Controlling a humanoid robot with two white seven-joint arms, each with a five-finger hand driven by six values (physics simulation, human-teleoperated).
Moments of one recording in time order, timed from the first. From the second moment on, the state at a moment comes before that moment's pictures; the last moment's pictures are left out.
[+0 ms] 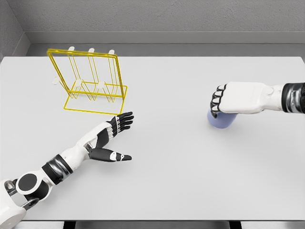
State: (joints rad) left arm -0.26 0.79 -0.93 -1.74 0.74 -0.28 0.00; right arm -0.75 -0.97 0.74 -1.76 0.55 -0.61 0.61
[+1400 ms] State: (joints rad) left arm -0.26 0.78 -0.93 -1.74 0.74 -0.28 0.00; right arm -0.74 -0.69 0.85 -1.77 0.54 -0.61 0.61
